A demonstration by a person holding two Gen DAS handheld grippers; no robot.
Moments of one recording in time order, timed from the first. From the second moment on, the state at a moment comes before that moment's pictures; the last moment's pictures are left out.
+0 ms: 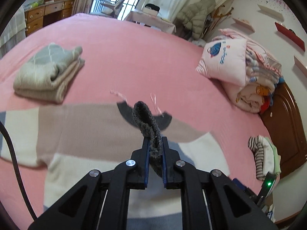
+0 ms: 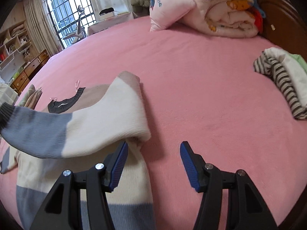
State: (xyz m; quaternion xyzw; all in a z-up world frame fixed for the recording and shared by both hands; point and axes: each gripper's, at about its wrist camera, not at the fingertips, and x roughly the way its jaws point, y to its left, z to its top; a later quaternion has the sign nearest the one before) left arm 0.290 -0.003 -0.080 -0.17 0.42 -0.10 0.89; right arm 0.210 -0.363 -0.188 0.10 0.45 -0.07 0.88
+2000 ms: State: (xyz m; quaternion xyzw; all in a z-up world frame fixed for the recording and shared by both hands) left arm 0.261 0.077 -0.224 -0.13 0.53 0.02 0.84; right arm 0.299 -0.333 -0.136 0.02 0.49 -0.06 0.87
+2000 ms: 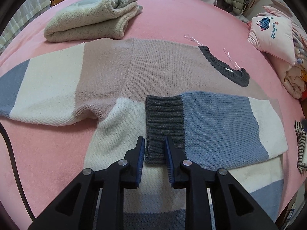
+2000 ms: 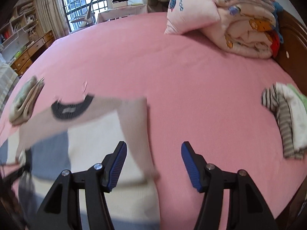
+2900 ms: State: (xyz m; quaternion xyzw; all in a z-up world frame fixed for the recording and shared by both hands) left arm 0.267 0.078 -0.230 -0.09 0.54 0.02 0.84; right arm 0.378 -0.344 -0.220 0.01 0.50 -0.11 0.86
